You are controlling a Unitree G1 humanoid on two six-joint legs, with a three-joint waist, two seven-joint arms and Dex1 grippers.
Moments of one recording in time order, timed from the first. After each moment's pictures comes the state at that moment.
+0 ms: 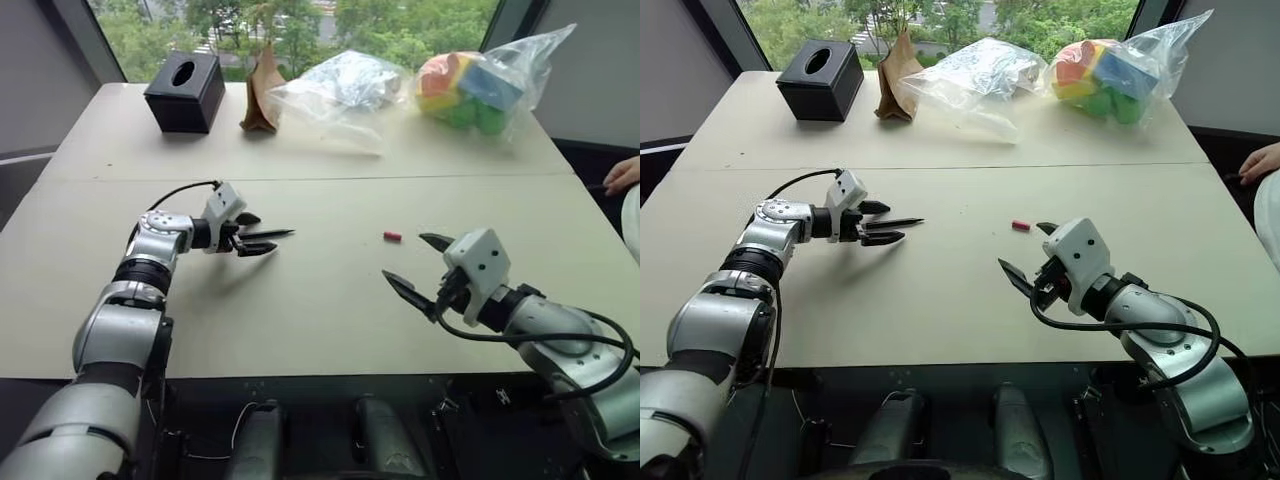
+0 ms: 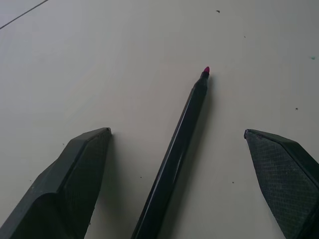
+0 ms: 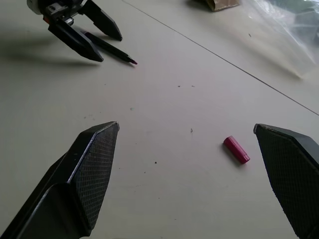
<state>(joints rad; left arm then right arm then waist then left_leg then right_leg) -1.00 0.50 -0.13 1.18 -0.02 -0.10 -1.17 -0.02 -0.65 -0.10 -0.78 0.41 0.73 0.44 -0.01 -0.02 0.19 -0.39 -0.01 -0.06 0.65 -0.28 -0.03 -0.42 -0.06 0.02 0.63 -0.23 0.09</state>
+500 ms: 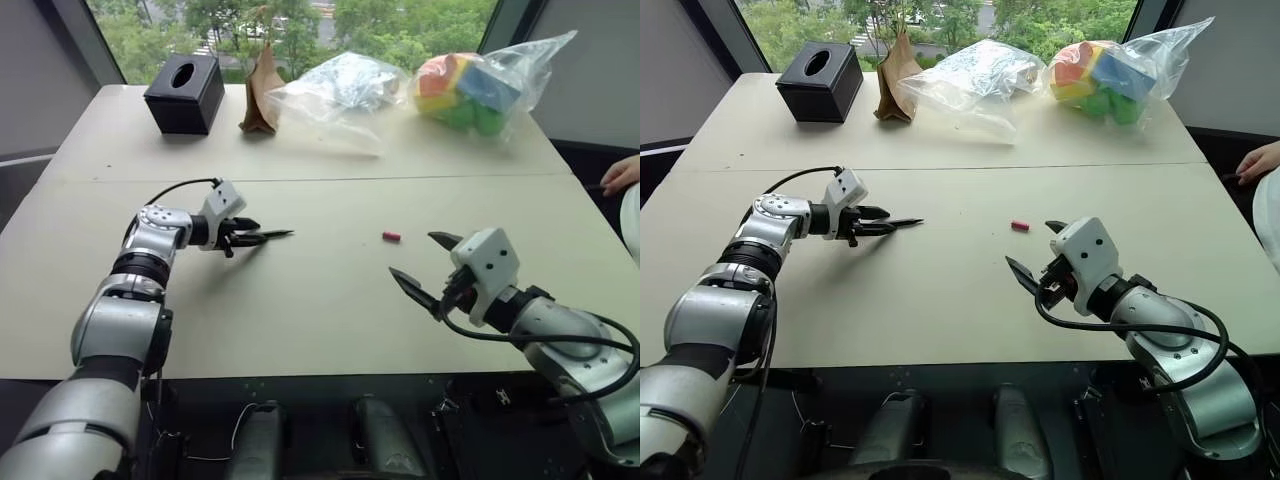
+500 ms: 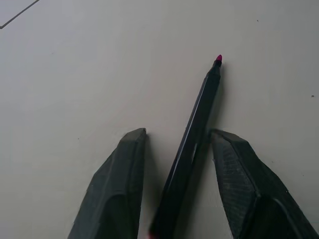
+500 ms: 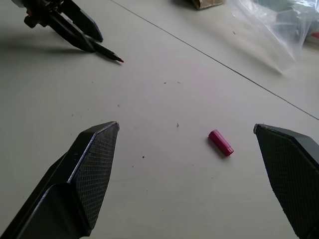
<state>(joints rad) -1.03 0.51 -0.12 1.22 0.03 -0.07 -1.16 -0.02 -0.65 -0.13 -0.79 0.41 0.74 0.43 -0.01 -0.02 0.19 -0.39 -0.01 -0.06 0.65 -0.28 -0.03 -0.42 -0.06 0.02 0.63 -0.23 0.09</state>
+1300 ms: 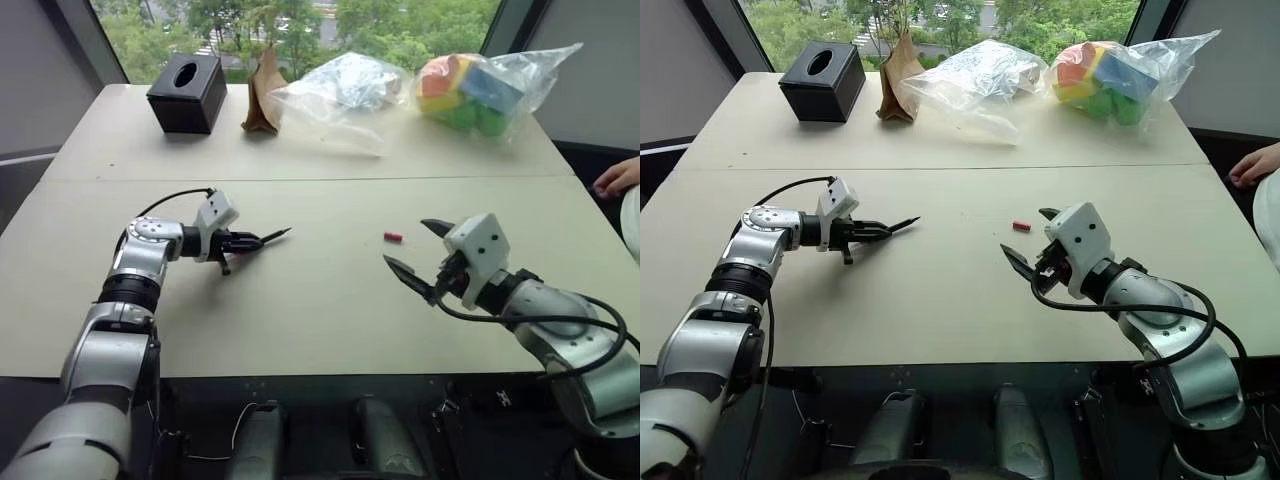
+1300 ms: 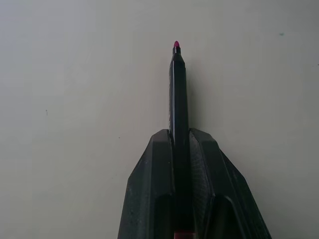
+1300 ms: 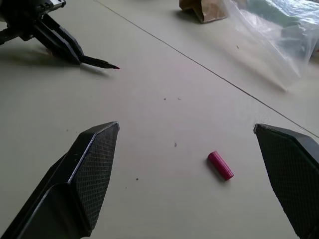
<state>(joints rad) -0.79 0.53 -0.06 0.80 -0.03 0.04 -1.20 -0.15 -0.60 -0.07 -0.59 0.37 0.66 0.48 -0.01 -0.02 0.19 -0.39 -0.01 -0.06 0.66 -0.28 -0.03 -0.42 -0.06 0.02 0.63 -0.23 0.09</state>
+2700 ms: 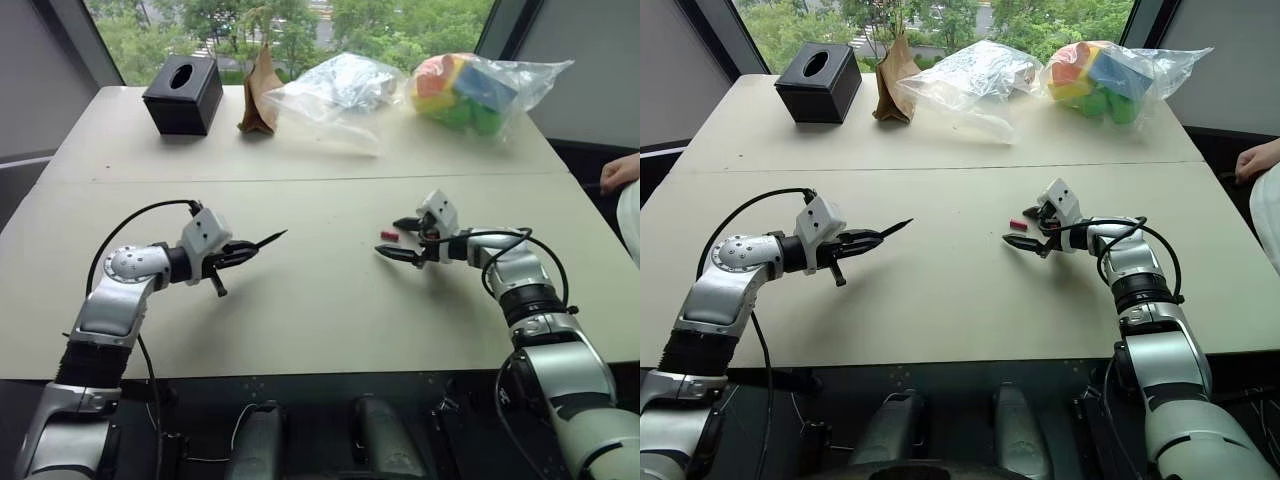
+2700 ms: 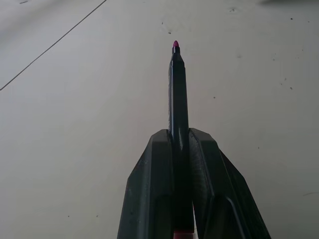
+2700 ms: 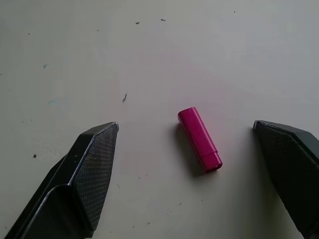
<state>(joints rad) -0.40 0.65 -0.02 0.07 -0.17 0.28 -0.98 -0.79 -0.51 0.08 0.82 0.13 0.12 1.06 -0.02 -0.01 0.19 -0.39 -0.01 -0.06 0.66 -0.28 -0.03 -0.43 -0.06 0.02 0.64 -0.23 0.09</state>
